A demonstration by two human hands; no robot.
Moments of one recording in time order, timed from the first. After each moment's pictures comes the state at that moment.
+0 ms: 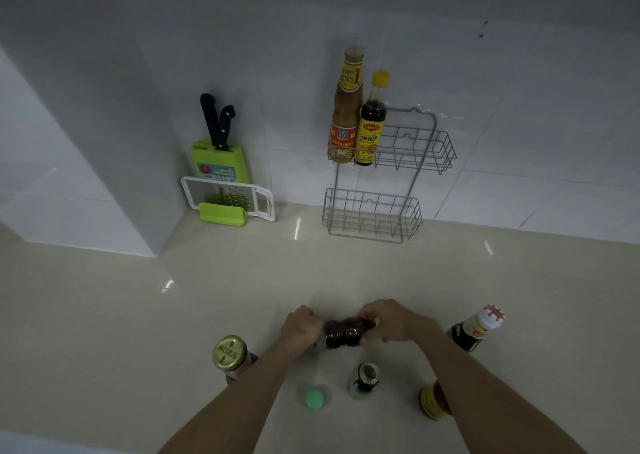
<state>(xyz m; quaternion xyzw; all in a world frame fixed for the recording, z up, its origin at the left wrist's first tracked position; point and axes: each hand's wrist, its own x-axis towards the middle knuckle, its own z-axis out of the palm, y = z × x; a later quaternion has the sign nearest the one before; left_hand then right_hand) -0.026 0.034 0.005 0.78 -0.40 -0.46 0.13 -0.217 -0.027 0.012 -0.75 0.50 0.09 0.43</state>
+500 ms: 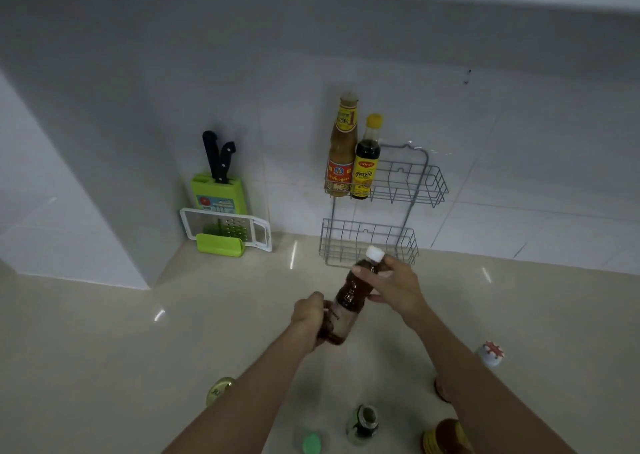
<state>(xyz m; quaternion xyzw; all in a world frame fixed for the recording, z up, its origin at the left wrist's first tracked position) -0.039 -0.017 0.072 0.68 -0.13 -0.61 0.38 -0.191 -0.069 0.088 -0.53 0.56 -0.37 0.51</state>
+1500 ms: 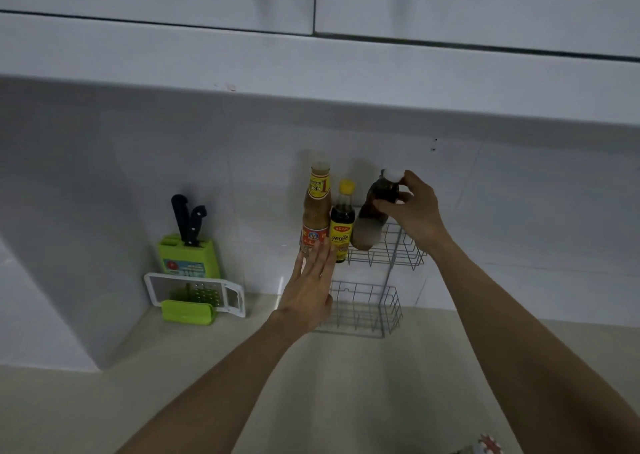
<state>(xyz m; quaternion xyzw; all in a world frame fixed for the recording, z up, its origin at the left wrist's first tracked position) -0.032 -0.143 0.143 0.60 -0.79 0.03 0.13 -0.225 -0.236 0.252 -0.67 0.45 -0.52 0.29</state>
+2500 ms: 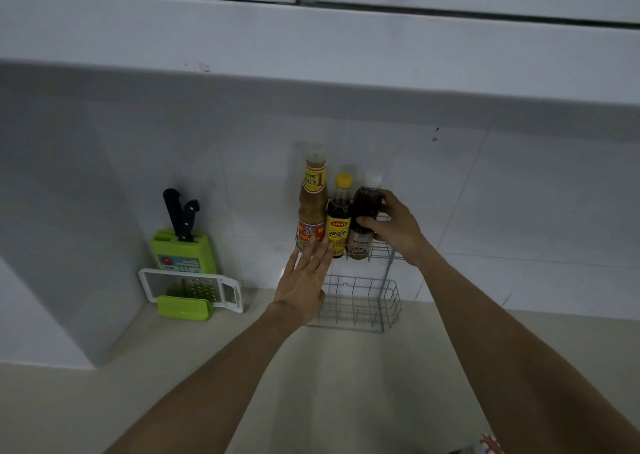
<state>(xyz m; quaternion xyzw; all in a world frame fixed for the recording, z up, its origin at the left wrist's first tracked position) -0.028 -0.160 0.133 0.61 -0.79 0.03 0.07 -0.216 -0.249 0.205 -0.67 0.49 -0.43 0.35</state>
